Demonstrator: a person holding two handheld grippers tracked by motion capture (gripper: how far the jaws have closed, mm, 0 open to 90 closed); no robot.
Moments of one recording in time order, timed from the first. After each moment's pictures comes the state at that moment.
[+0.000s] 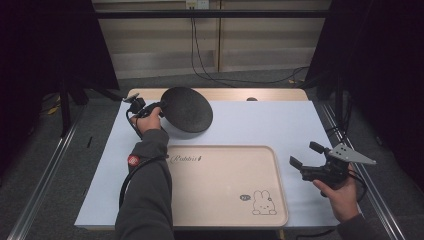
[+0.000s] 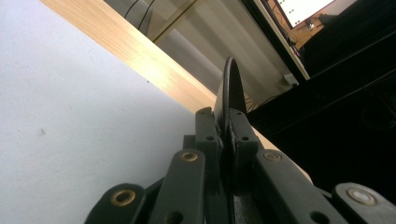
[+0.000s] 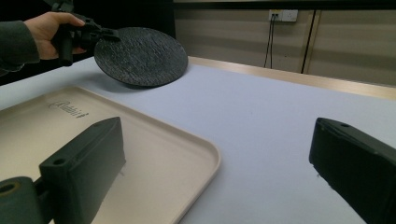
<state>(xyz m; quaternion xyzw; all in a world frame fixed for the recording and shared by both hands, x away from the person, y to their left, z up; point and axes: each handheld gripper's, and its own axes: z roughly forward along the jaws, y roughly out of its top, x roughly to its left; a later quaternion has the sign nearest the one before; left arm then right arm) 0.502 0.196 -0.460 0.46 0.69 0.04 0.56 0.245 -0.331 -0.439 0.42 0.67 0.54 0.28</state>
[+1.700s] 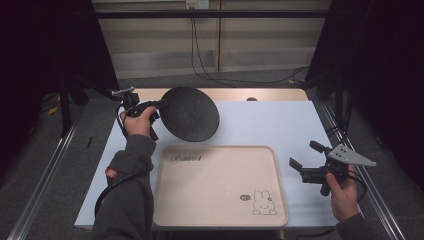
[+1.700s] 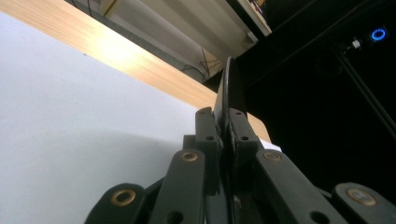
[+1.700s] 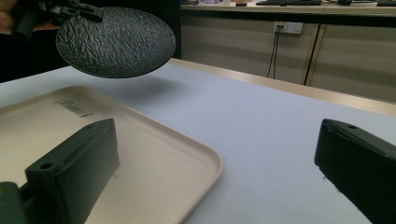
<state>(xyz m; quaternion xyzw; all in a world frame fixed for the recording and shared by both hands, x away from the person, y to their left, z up) 0.458 0.199 -0.399 0.52 0.64 -0.02 0.57 0.245 -0.330 -0.439 0.39 0.68 0.55 0.29</state>
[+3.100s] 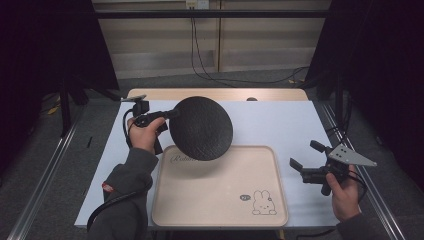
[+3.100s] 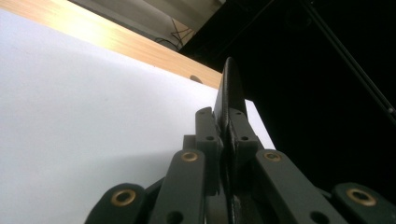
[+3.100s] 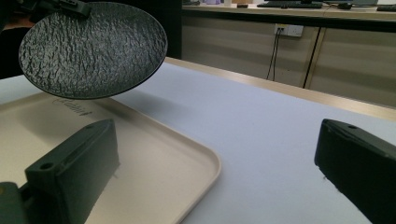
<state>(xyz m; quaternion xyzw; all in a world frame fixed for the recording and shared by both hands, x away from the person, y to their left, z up) 0.419 0.174 -0.392 0.59 0.57 -0.06 0.57 0.244 -0.330 -0.438 0.39 0.68 0.54 0.30</state>
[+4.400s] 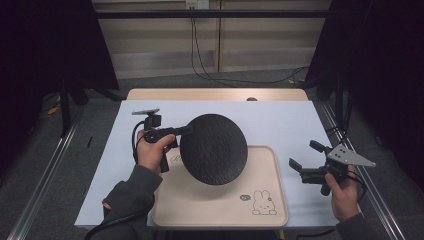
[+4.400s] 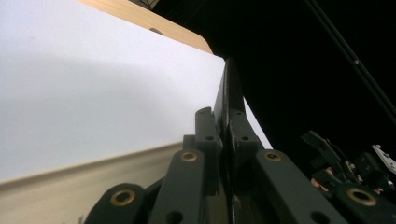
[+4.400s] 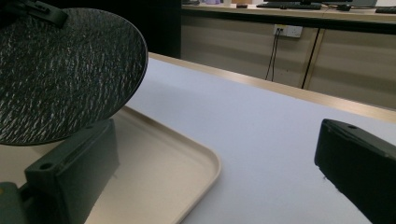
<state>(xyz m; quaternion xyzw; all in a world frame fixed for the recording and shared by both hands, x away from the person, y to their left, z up) 0.374 0.148 -0.398 0.64 0.51 -0.12 0.56 0.244 -0.328 -0.438 0.39 0.68 0.54 0.30</state>
